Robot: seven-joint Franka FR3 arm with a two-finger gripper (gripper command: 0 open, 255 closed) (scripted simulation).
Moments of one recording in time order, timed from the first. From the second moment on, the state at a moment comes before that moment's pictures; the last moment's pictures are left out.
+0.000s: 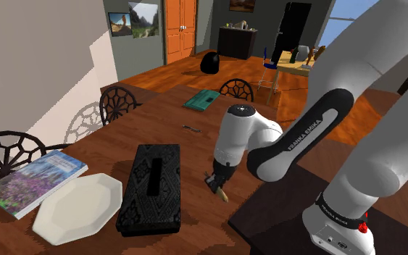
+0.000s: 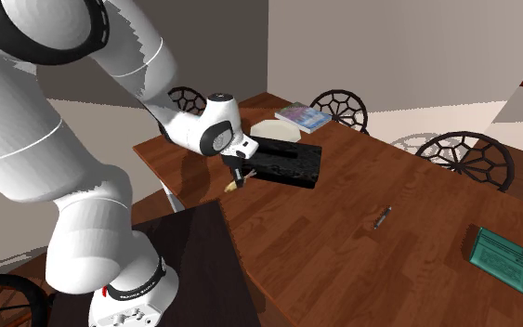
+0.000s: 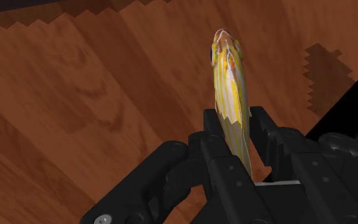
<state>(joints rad) -0.05 -0.09 0.68 -2.77 0.04 2.77 0.70</state>
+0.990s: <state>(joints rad) 0.06 -0.35 0.59 -2.72 0.25 2.49 0.53</state>
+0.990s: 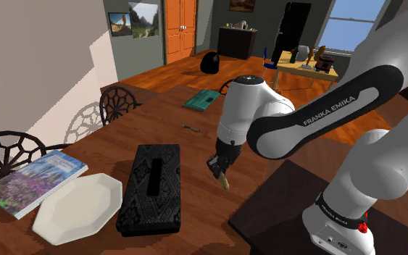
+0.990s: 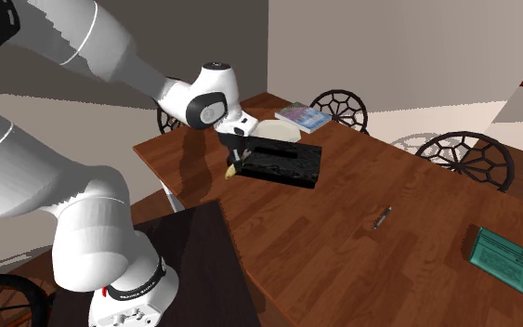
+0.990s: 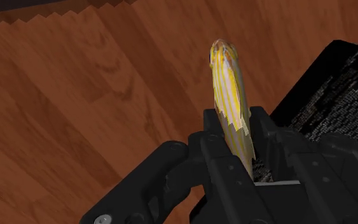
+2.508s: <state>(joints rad) 0.06 0.44 0.59 -1.88 -0.37 2.30 0.93</state>
